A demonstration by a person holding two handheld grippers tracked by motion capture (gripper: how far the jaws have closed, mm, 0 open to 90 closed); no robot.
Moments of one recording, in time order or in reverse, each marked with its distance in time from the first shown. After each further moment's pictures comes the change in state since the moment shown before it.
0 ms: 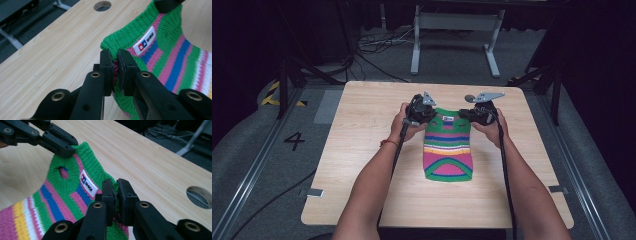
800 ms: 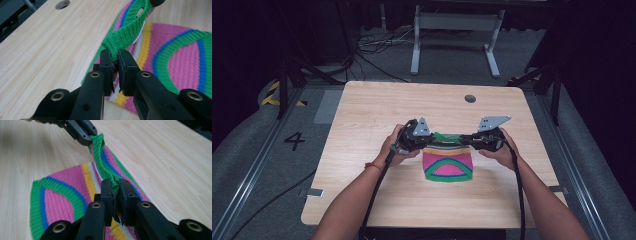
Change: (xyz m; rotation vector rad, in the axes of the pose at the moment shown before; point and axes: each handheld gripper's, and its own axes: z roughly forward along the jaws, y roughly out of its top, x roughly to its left) left arm -0.060 -0.045 -0.044 -0.028 -0.113 0.163; right arm 0.059 -0.036 -0.044 0.042 0.201 -0.164
